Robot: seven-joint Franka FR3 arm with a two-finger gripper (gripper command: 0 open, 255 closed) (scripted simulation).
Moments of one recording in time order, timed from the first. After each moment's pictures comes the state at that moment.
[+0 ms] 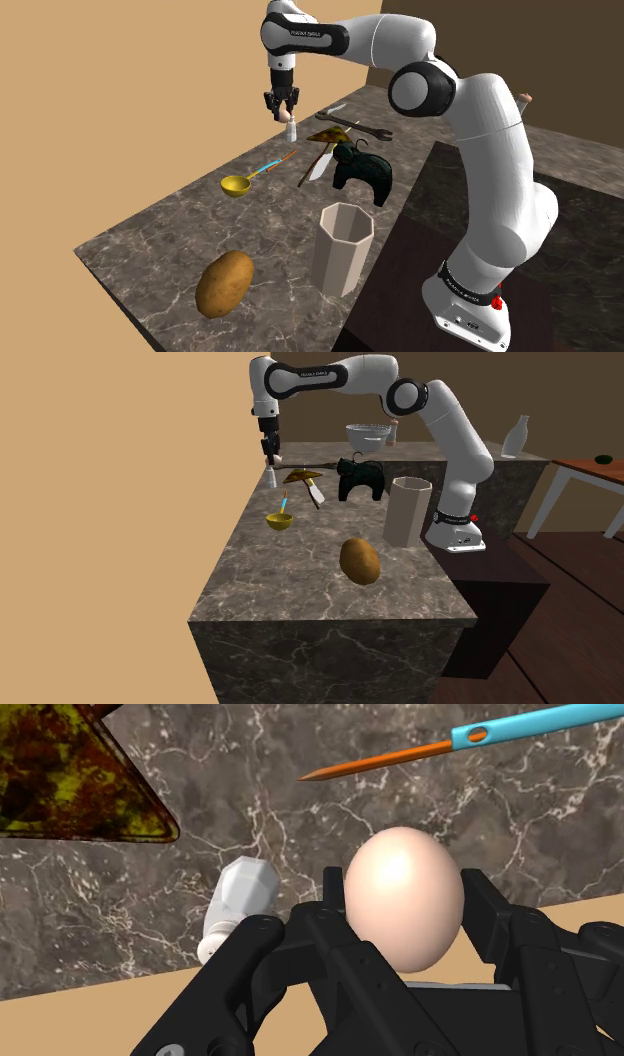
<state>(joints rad) -0.25 0.70 0.21 -0.96 -0.11 1.58 0.06</state>
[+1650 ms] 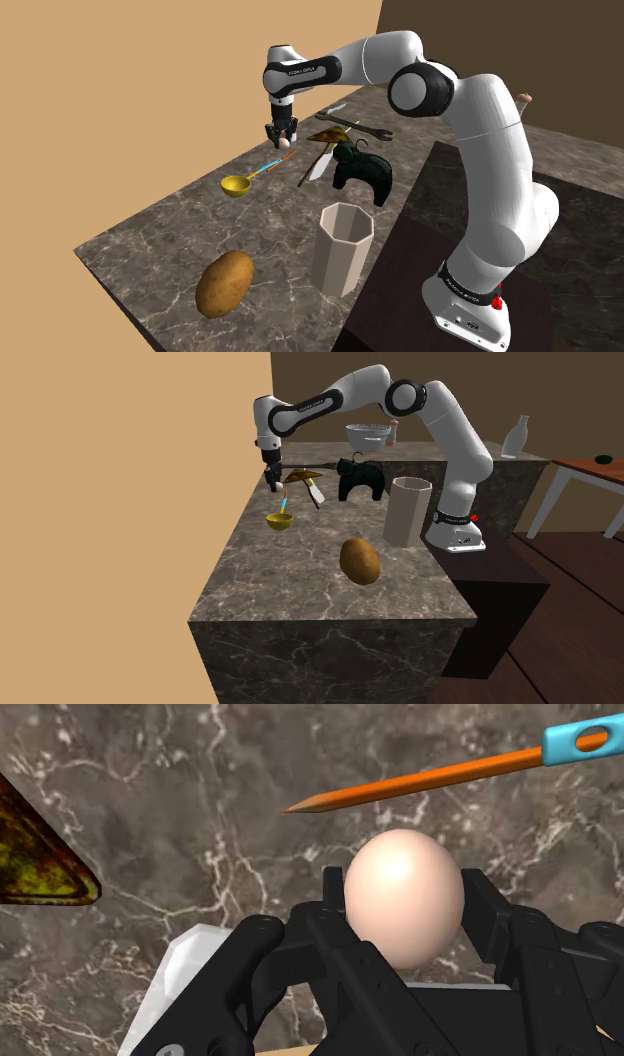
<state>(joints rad) -0.27 0.71 0.20 -1.24 -0.12 1.87 0.07</state>
